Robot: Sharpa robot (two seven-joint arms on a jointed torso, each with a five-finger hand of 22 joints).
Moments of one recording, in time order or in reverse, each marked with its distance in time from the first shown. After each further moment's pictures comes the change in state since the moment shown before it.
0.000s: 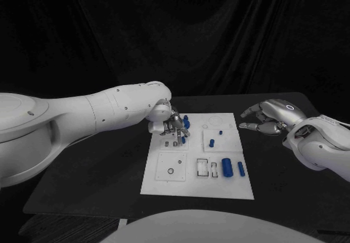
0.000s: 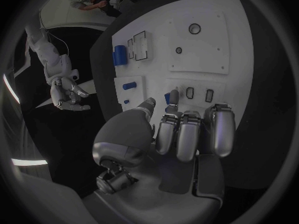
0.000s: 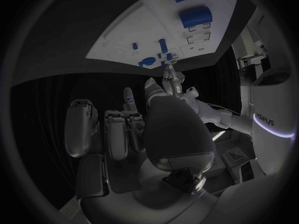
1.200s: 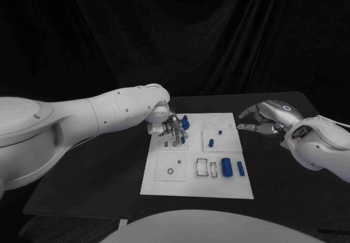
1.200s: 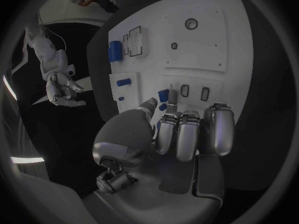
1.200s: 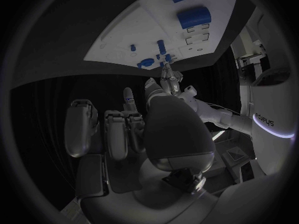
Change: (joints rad) left arm -0.020 0.015 0.000 -0.046 0.000 -0.014 -0.001; left_hand 0.004 0.004 0.042 -0.019 0.000 -0.009 -0.016 0.036 0.120 -0.001 -0.008 0.000 0.000 0.001 -0.013 0.000 0.000 0.000 -0.011 -0.011 -0.008 0.000; right arm -0.006 0.007 0.000 -0.001 0.000 0.006 0.000; right_hand 0.000 0.000 -0.003 0.003 0.000 0.000 0.000 0.000 0.000 0.000 0.000 0.000 0.000 0.000 0.000 0.000 0.000 0.000 0.000 0.000 0.000 0.000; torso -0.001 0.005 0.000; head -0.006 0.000
